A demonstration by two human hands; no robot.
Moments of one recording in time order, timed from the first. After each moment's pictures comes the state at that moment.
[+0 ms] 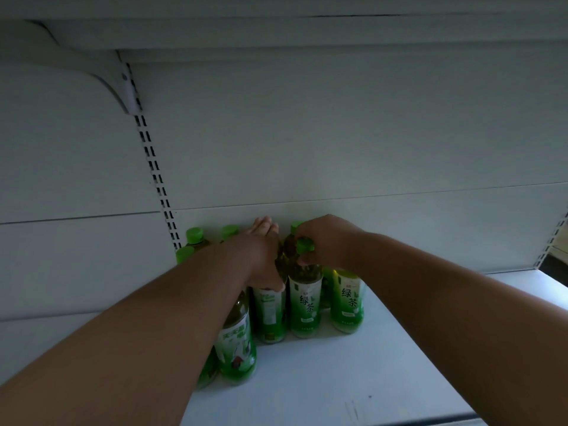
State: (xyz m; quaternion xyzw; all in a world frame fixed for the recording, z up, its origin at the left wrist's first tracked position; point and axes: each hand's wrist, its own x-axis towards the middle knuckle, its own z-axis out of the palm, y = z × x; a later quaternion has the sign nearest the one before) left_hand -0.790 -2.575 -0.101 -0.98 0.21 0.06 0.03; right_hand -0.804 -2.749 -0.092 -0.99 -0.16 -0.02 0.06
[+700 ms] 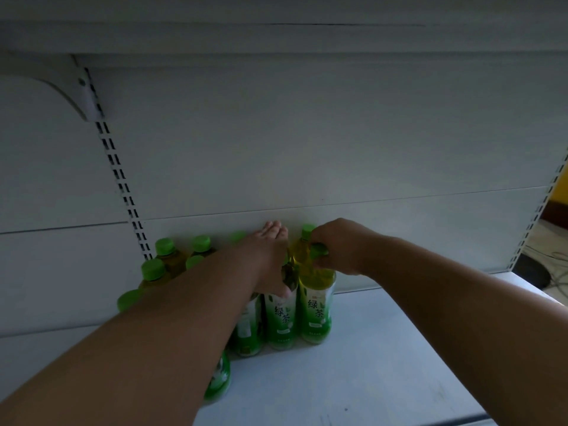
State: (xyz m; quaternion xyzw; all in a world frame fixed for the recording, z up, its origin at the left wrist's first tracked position) left_hand -0.777 -2.628 -0.107 -0.96 0.27 0.03 0.05; right_hand -0.811 -2.810 -0.087 -0.99 -0.15 -0.03 0.01
